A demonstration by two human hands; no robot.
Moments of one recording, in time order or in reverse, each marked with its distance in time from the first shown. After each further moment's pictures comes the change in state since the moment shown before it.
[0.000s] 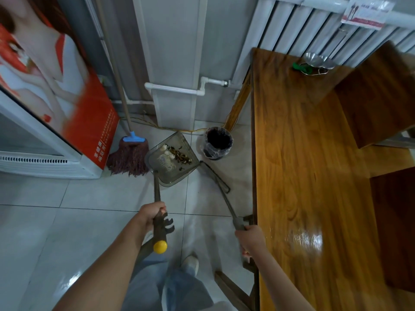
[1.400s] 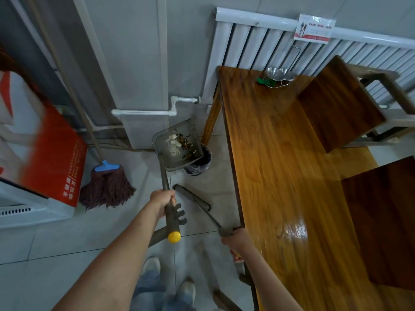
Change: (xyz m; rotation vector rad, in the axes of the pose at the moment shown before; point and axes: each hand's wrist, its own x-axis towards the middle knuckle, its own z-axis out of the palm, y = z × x) left_hand 0.013 0.125 0.104 0.230 -0.047 0.177; right_hand 0.011 -0.073 -0.031 0.027 -0.071 0.125
